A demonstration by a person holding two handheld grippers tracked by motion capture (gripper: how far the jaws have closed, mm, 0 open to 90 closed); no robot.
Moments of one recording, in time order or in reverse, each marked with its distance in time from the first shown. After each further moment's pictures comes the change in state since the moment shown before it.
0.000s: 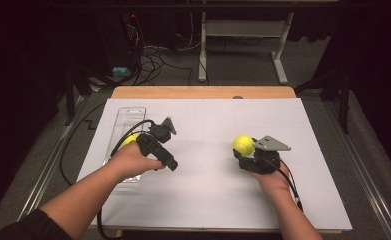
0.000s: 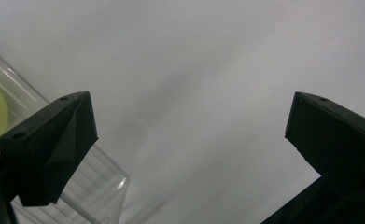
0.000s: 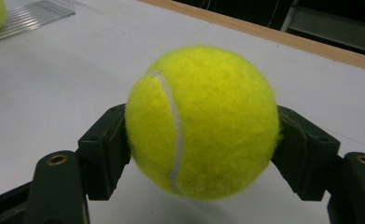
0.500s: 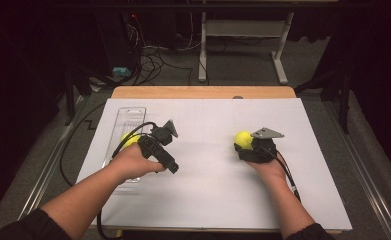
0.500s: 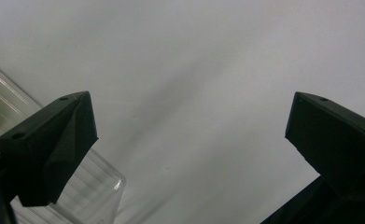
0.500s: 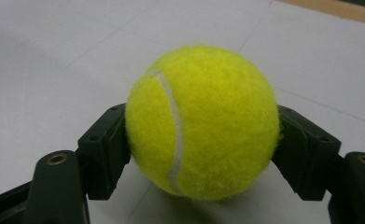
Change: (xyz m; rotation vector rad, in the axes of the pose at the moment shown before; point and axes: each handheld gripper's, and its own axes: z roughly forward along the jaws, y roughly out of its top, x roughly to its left) left arm -0.004 -0.001 0.006 0.013 0.002 0.021; right arm -0.028 -0.001 0.041 0.111 -0.022 0.053
